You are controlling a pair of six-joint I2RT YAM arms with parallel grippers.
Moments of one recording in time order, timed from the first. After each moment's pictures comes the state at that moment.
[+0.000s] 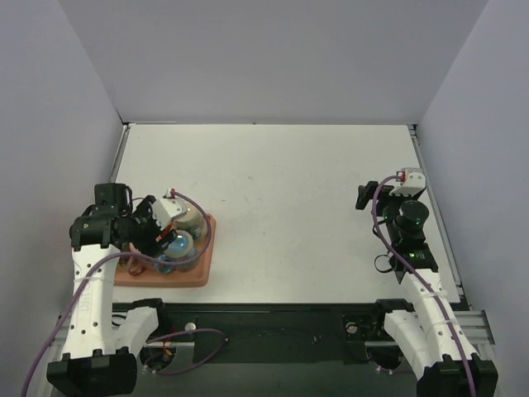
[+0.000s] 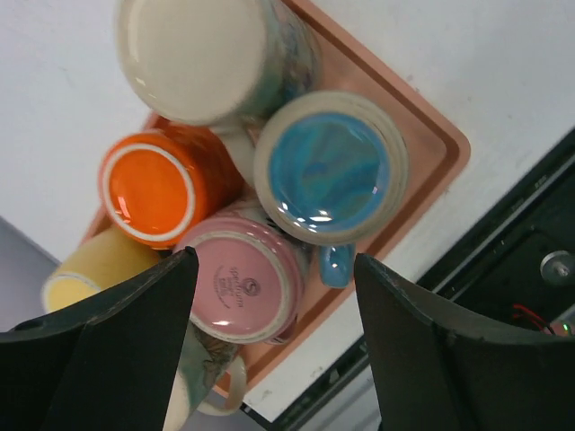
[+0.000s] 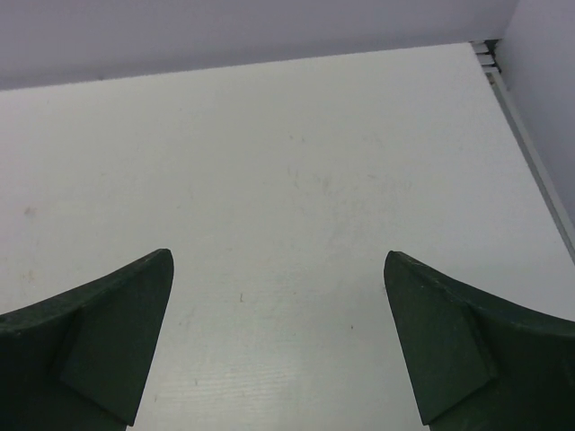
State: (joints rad) left arm 0.10 0.91 1.11 -1.20 0.42 0.95; right arm 0.00 0.75 0.45 0.19 0.04 0.14
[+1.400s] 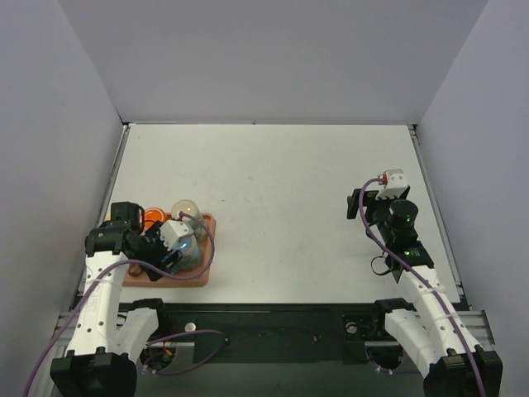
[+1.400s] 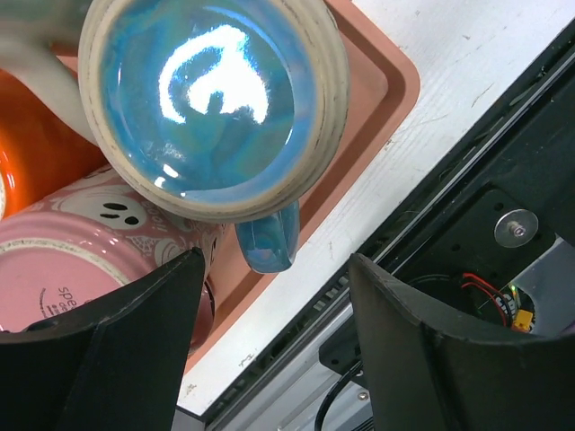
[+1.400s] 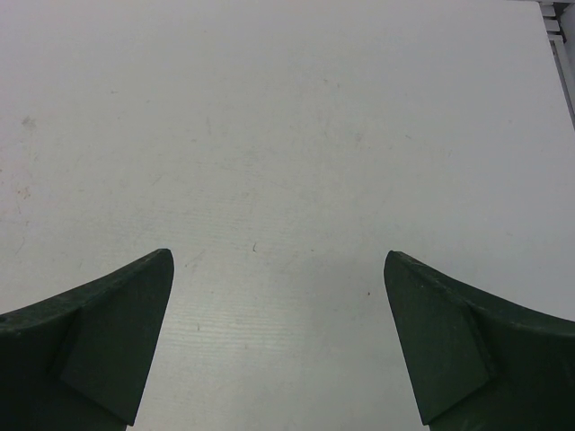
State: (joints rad) left arm 0.08 0.88 0.84 -1.24 0.36 0.98; right arm 0.11 0.78 0.45 0.08 -0.01 0.02
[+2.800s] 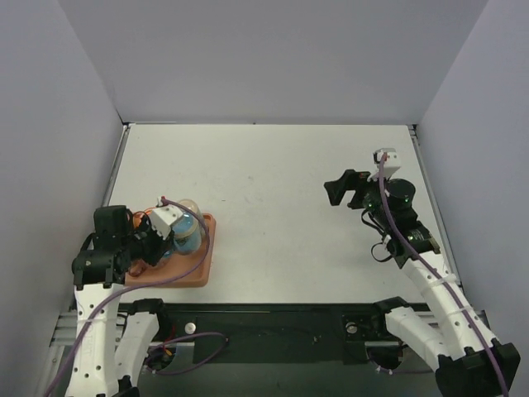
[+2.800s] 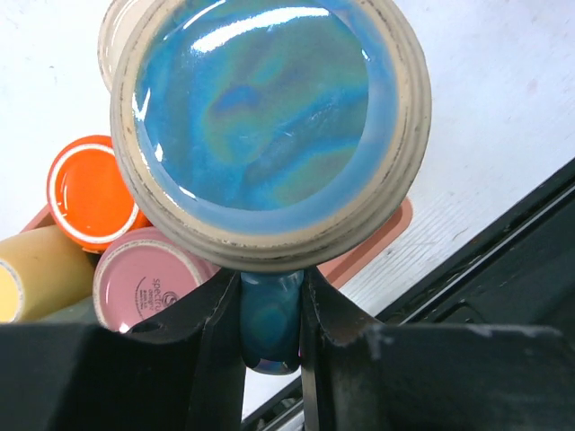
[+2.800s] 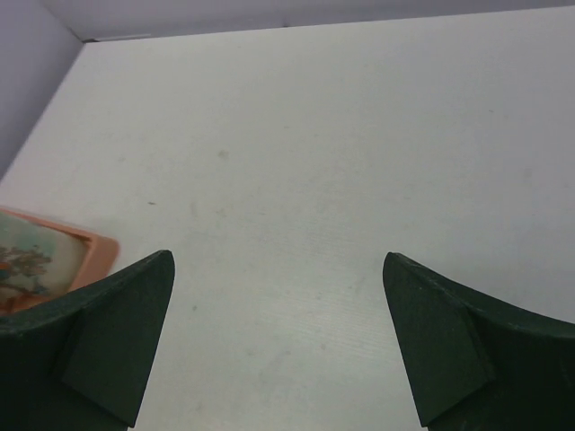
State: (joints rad) left arm 0.06 0.67 0.91 -1.09 0.44 0.69; right arm 0.21 0.84 0.68 -0.07 -0.13 0.26
